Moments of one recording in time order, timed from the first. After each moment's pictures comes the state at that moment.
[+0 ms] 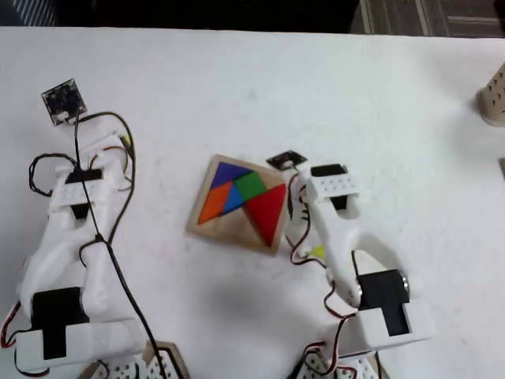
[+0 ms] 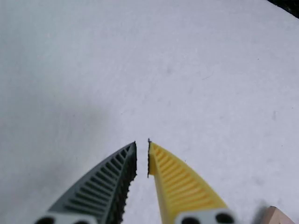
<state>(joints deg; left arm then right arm) -14.9 -6.3 41.9 18.7 18.2 -13.2 1.3 34.1 71.6 22.6</state>
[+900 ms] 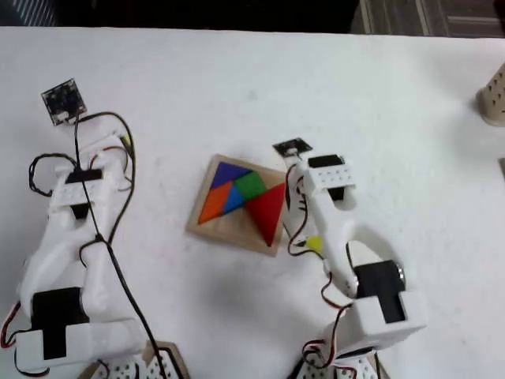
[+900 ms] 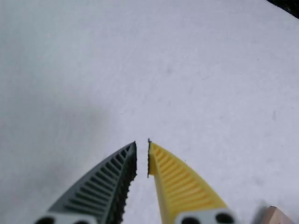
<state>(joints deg) -14.9 -6.3 41.9 18.7 18.2 -13.5 3.7 29.5 71.7 14.5</state>
